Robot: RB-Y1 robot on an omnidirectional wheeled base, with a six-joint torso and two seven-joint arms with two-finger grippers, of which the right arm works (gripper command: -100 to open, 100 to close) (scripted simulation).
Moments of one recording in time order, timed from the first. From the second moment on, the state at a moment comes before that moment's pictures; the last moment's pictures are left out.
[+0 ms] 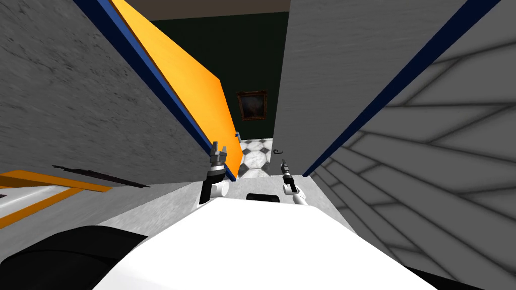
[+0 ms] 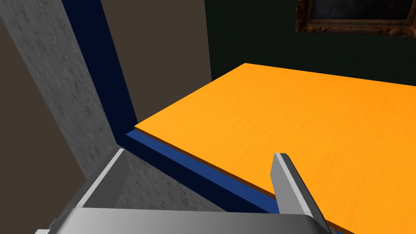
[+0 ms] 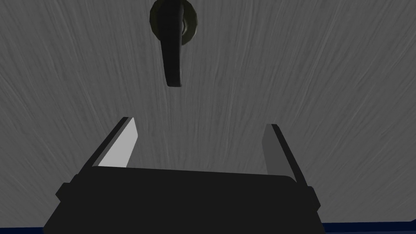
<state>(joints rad) -0.14 -0.08 -0.05 -0.74 0.00 -0.77 -0.04</state>
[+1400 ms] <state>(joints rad) -0.23 -0.07 -0.05 -0.53 -0.01 -0.83 -0.05</state>
